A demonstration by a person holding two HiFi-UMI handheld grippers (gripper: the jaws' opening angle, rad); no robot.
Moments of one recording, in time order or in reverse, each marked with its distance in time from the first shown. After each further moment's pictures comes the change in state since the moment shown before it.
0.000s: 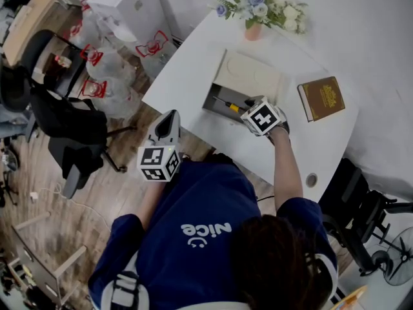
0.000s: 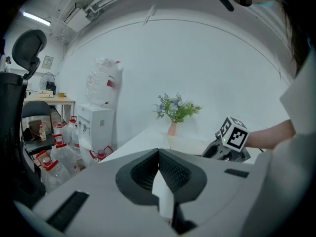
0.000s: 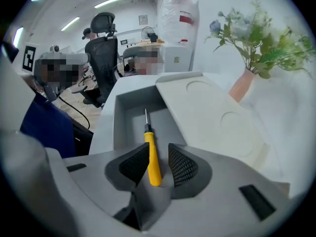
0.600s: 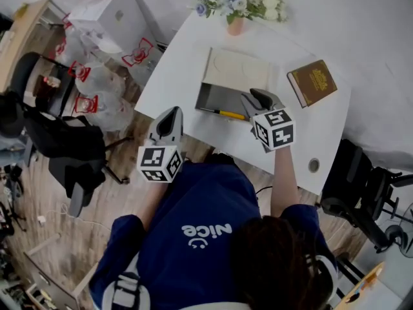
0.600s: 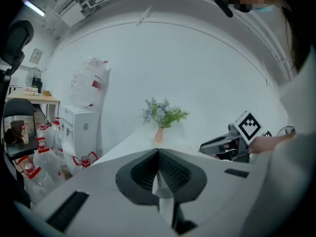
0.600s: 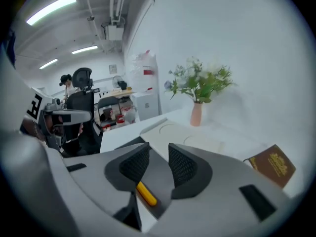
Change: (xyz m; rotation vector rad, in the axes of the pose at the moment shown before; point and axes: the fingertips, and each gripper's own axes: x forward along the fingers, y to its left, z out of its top) left arm 0.014 -0.030 0.025 0.020 -0.037 -0.154; right arm -0.110 -0.013 0.036 0.346 -0.529 -0.231
